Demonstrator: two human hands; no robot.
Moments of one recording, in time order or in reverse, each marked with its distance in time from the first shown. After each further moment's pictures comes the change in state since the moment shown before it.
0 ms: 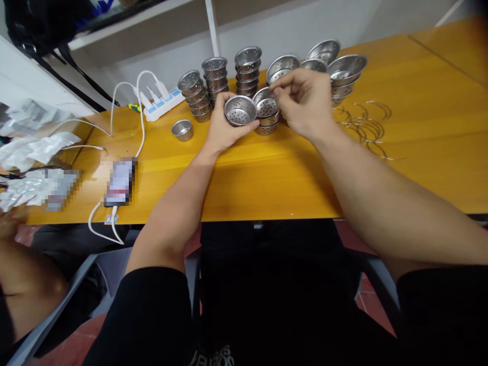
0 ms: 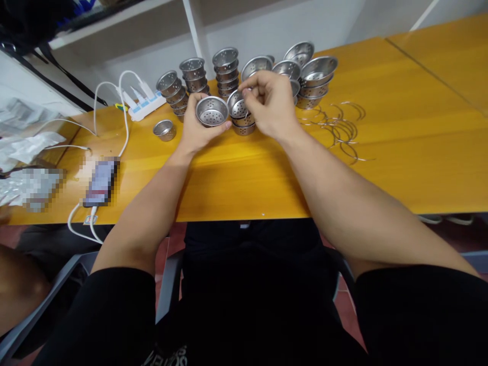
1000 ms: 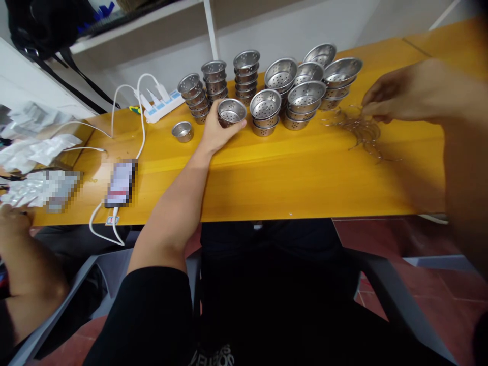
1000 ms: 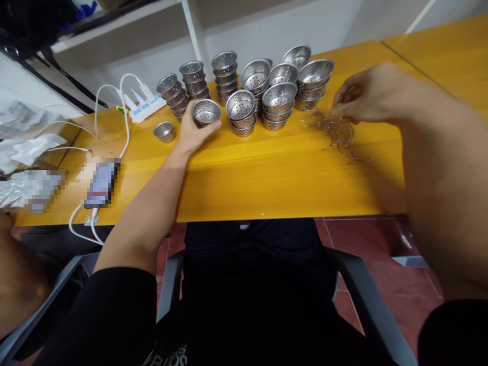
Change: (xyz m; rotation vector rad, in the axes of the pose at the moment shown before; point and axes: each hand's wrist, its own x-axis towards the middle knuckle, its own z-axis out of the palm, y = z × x) left_hand -0.004 0.008 -0.018 -0.002 -0.030 -0.260; right_hand -0.013 -0.086 -0.146 -0.941 -0.275 0.841
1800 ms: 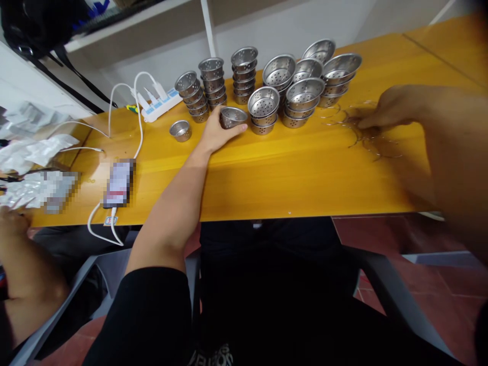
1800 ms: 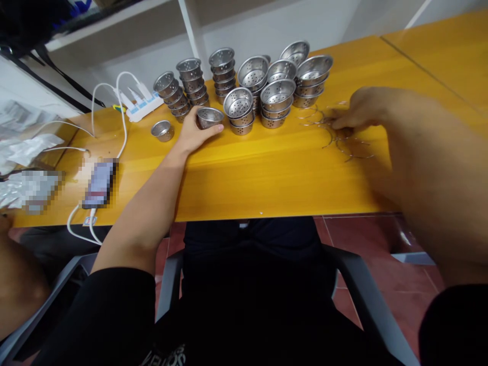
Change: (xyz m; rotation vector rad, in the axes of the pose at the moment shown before) left_hand -0.004 -0.006 -0.003 0.066 -0.077 -0.080; right_hand 0.096 0.060 0.033 -0.457 -0.049 0.010
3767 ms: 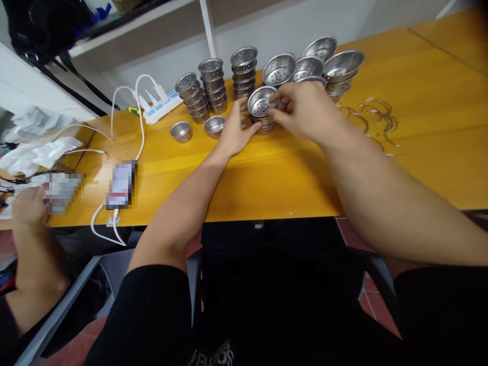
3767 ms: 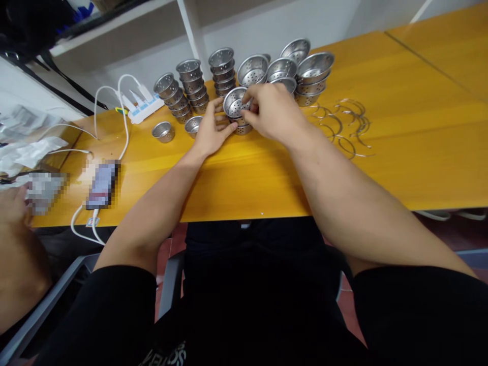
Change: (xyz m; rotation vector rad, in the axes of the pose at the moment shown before) left_hand 0.003 0.019 0.053 -0.059 -0.089 0.051; right_hand -0.102 -0.161 -0.017 0.546 0.371 -0.582
